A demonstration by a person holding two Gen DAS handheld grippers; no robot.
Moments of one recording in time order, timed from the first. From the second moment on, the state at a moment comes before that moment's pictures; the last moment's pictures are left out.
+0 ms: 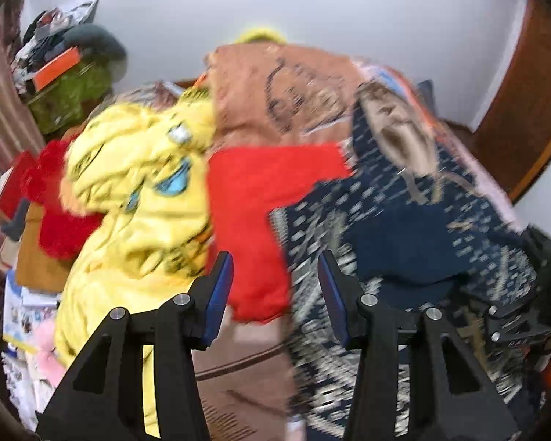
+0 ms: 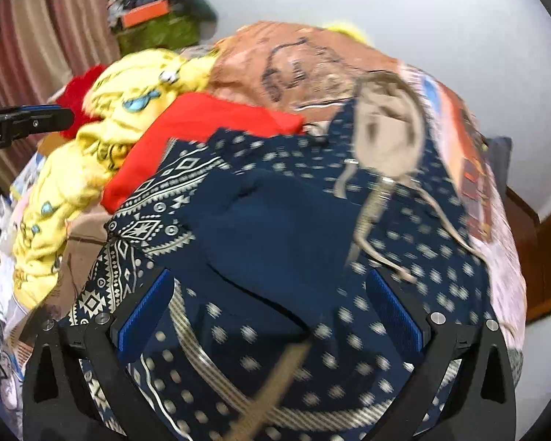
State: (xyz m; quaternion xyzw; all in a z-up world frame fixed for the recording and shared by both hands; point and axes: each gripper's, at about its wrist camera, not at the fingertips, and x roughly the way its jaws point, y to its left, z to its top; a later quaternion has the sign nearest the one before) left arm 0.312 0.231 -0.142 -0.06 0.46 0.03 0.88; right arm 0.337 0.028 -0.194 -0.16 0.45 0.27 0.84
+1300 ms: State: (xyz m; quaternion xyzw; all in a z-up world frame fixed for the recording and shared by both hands) left arm 0.331 0.218 -0.279 -0.12 0.55 0.03 0.82; right arm 0.371 -0.016 -0.170 -0.10 0.39 0.22 0.89
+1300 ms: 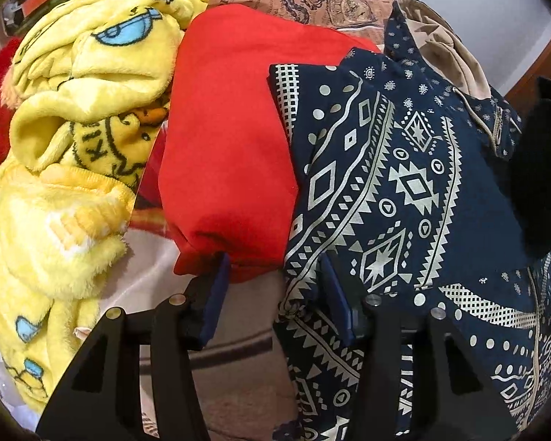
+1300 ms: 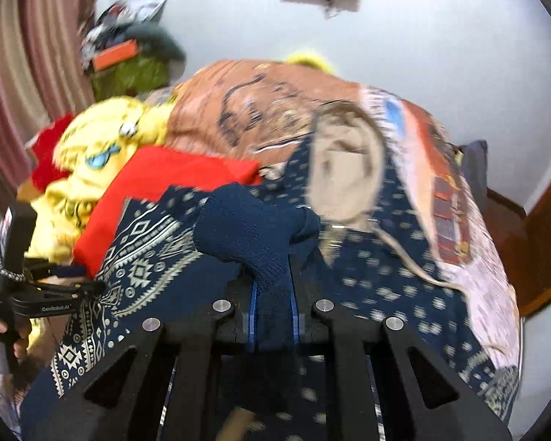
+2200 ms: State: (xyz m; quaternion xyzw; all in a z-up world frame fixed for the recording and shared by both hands) left arm 0.345 0.180 -0.273 -0.05 0.55 0.07 0.83; right arm 0.375 -0.189 -0.238 0.08 0.51 0.14 0.85
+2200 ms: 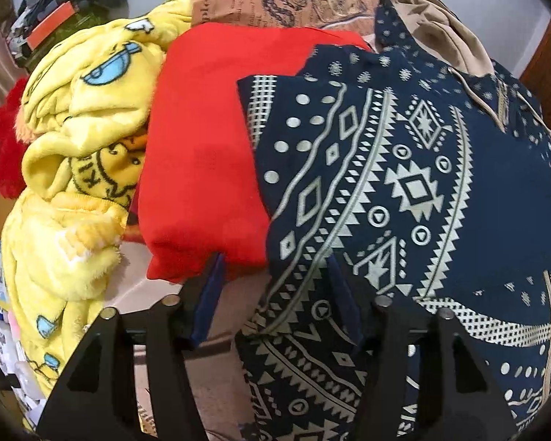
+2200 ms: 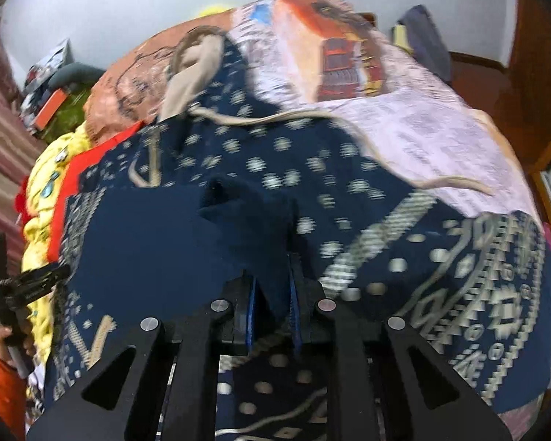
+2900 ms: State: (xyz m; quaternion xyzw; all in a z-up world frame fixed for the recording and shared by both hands) left arm 0.326 0.174 -0.237 -0.01 0.54 0.06 0.84; right arm 0.349 -0.229 -0.201 0.00 0.49 0.10 0.87
